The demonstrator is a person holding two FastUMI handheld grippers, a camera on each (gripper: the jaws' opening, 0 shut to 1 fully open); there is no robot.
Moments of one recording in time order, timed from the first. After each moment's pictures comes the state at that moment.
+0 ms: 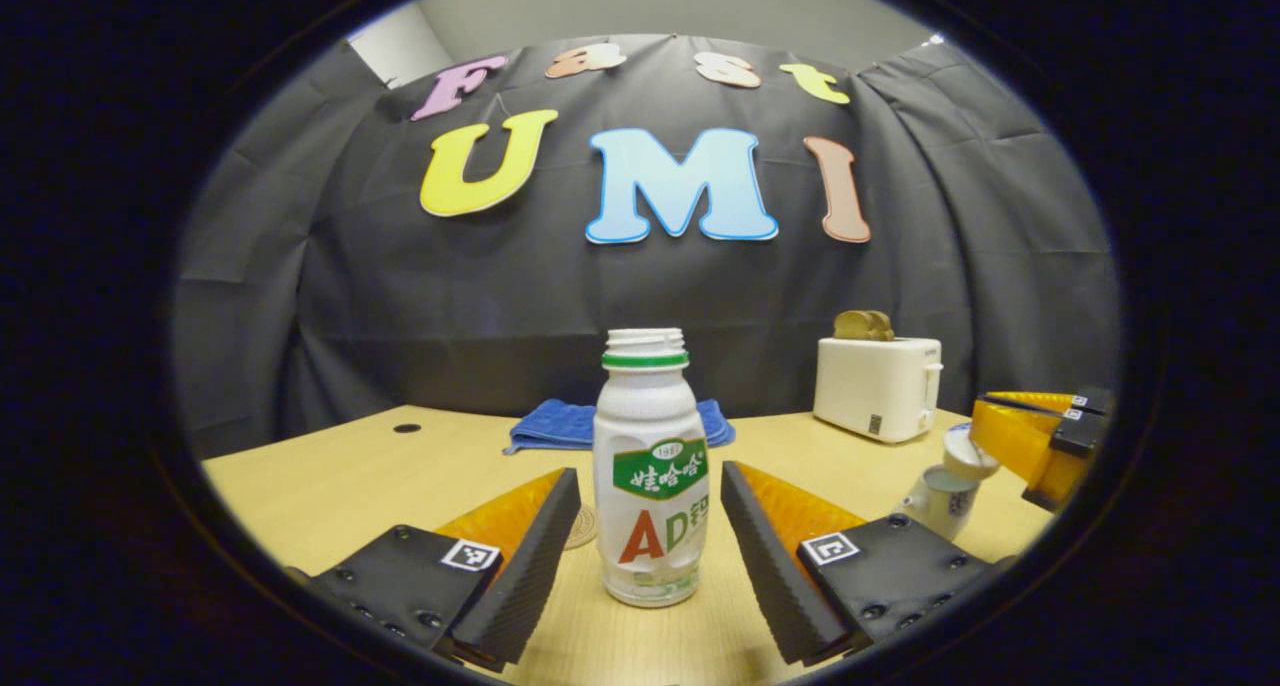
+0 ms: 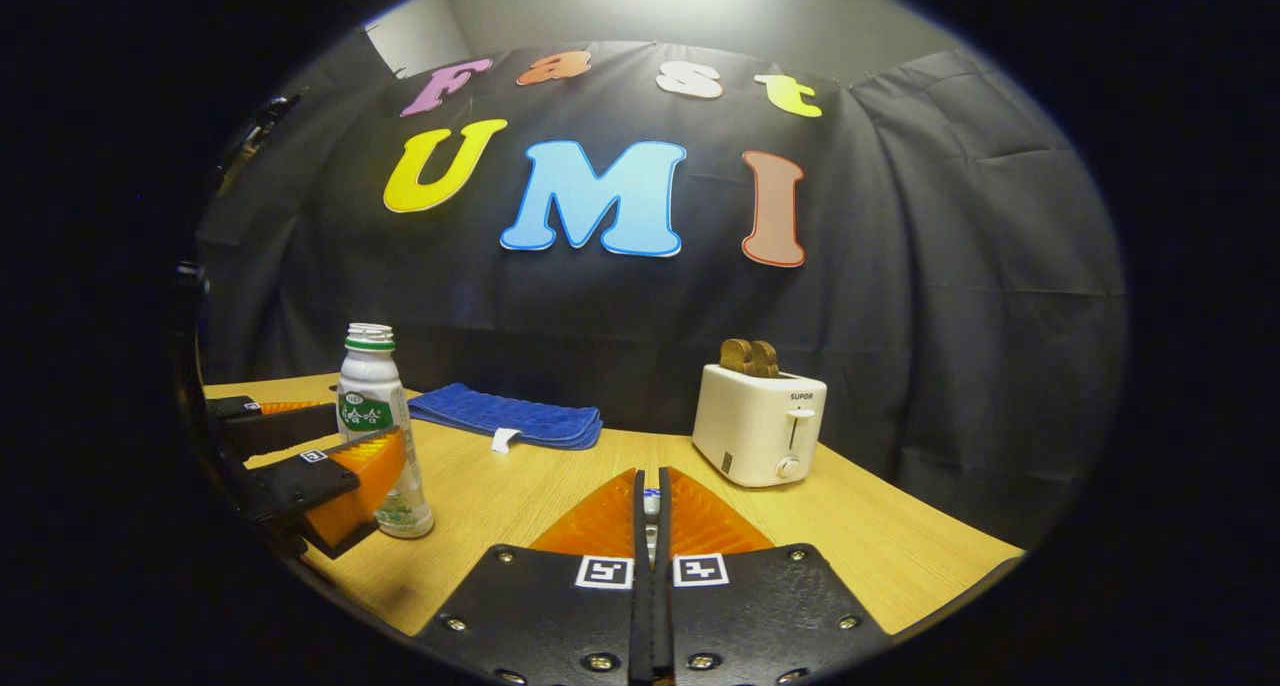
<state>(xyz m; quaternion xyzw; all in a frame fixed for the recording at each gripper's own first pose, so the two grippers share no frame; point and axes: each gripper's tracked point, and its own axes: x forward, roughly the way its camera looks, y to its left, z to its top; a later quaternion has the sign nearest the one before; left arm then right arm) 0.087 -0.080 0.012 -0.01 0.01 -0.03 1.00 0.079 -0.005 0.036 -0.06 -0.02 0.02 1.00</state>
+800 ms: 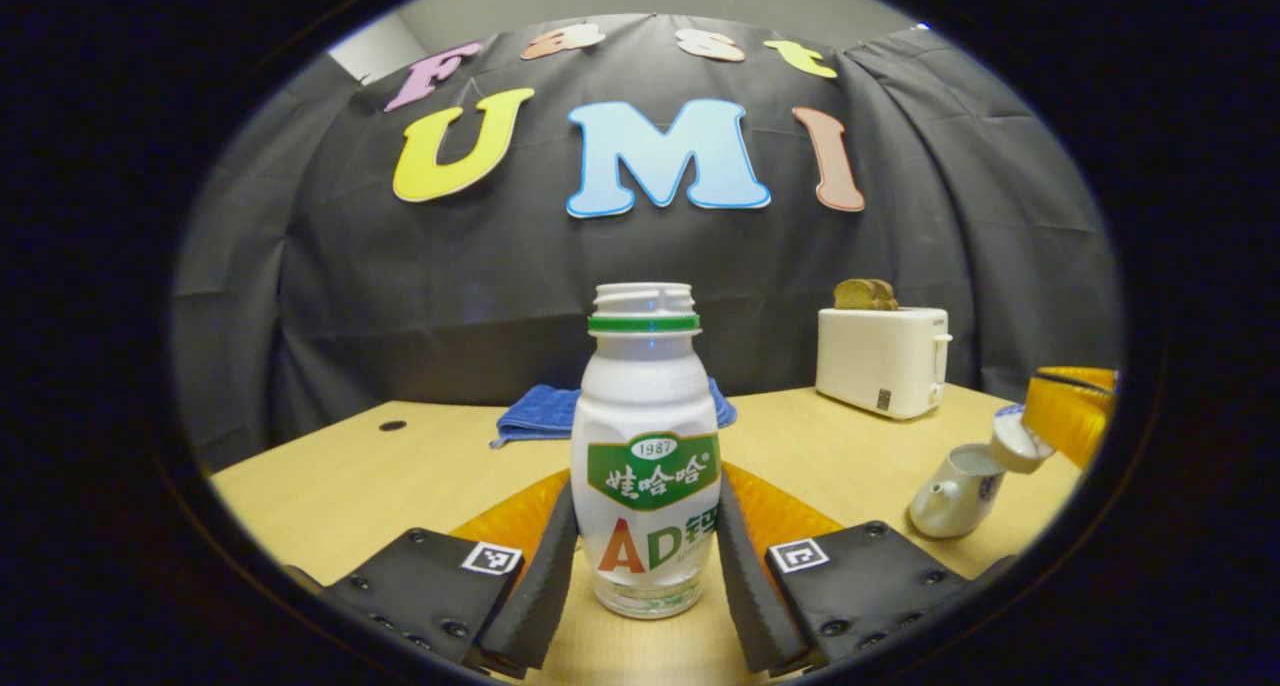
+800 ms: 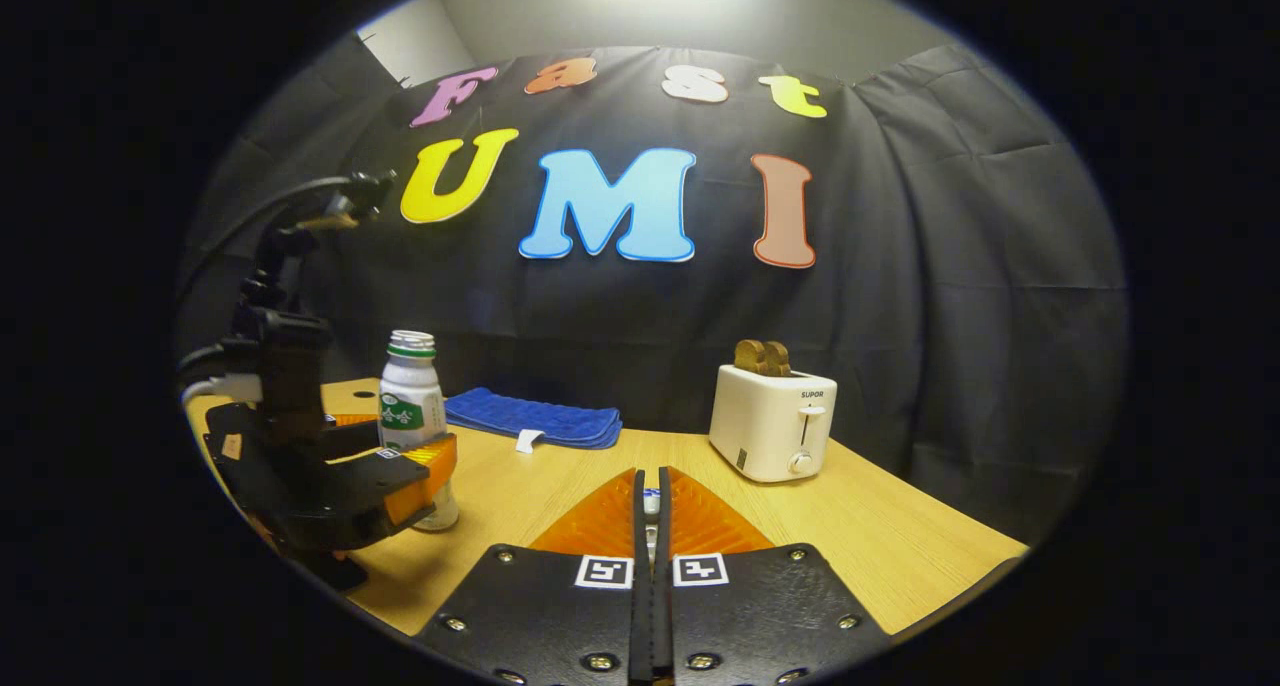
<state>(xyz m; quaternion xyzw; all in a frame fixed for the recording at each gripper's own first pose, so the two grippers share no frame) 0.108 -0.075 0.003 0.05 0.03 -0.04 1.00 0.044 0.003 0.039 -0.04 -0.03 0.05 1.00</state>
